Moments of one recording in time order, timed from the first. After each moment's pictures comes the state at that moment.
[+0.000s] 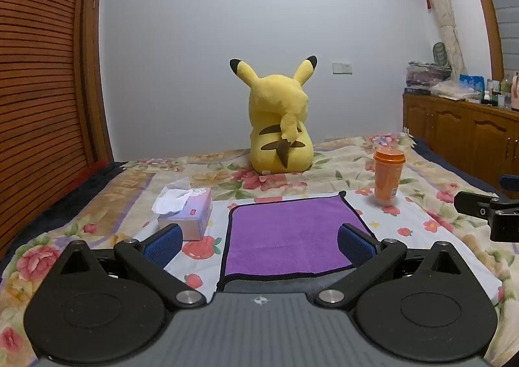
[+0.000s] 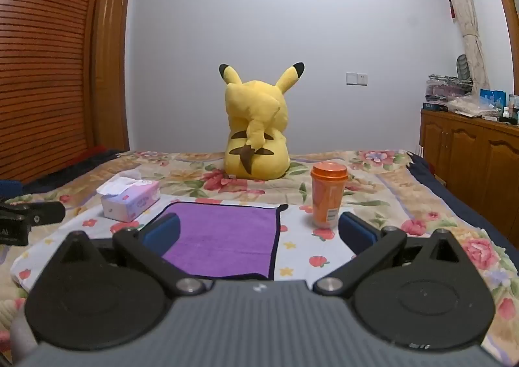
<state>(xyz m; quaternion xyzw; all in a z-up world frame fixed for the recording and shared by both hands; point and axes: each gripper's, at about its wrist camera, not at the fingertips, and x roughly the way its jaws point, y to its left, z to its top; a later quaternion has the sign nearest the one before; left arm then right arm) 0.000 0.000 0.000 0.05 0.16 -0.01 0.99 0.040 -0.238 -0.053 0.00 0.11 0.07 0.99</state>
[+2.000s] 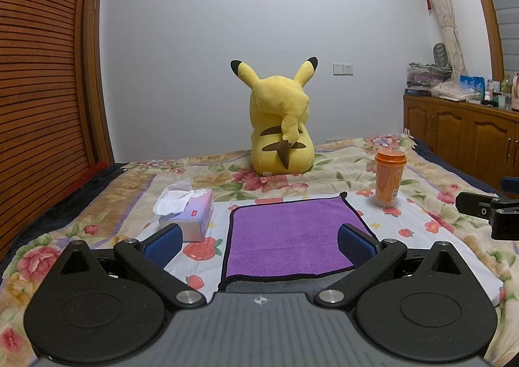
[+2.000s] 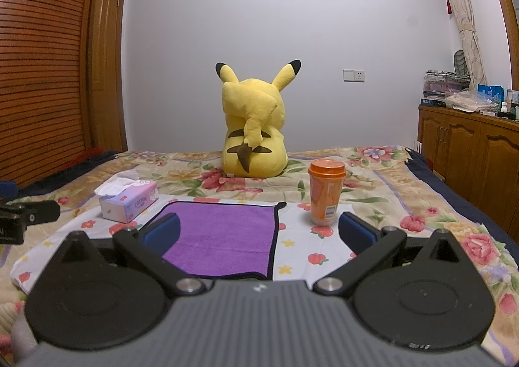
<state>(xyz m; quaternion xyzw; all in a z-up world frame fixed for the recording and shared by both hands) -0.001 0.002 -0.001 0.05 0.16 -0.01 0.99 0.041 -0.241 -0.055 0.01 0.11 0.08 0.99</state>
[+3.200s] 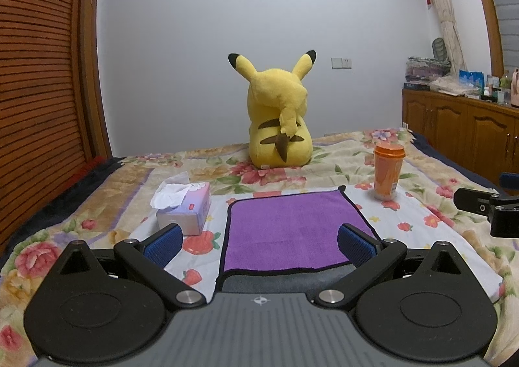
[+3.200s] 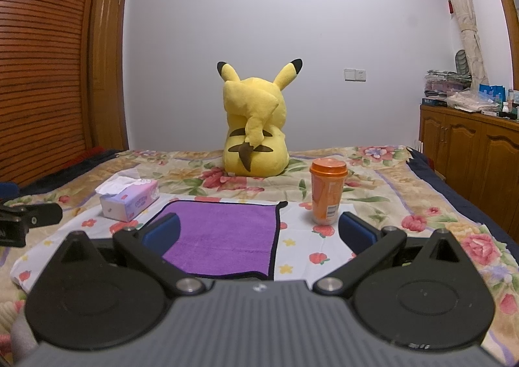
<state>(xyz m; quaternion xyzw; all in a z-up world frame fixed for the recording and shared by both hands) 0.002 0.001 -0.006 0.05 0.17 -0.01 0.98 0.041 -0.238 -0.057 0.01 0.12 0.08 0.99</state>
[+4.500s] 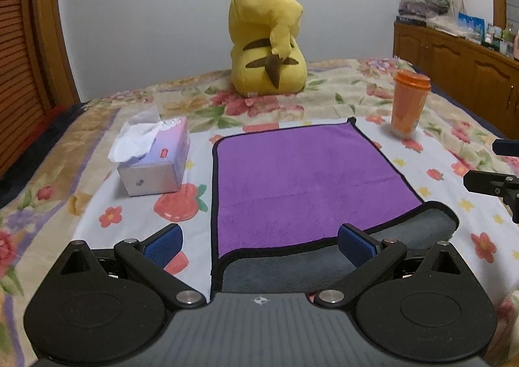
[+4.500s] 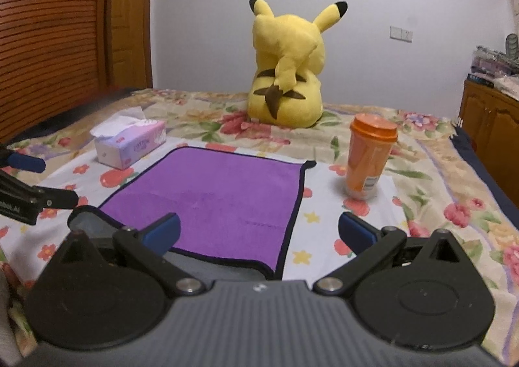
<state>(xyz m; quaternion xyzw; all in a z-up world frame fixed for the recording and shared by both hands) 0.127 0.033 -0.050 0.06 0.31 -0.06 0.95 0.135 -0.225 -0.084 -0.05 0.22 0.14 0.96</state>
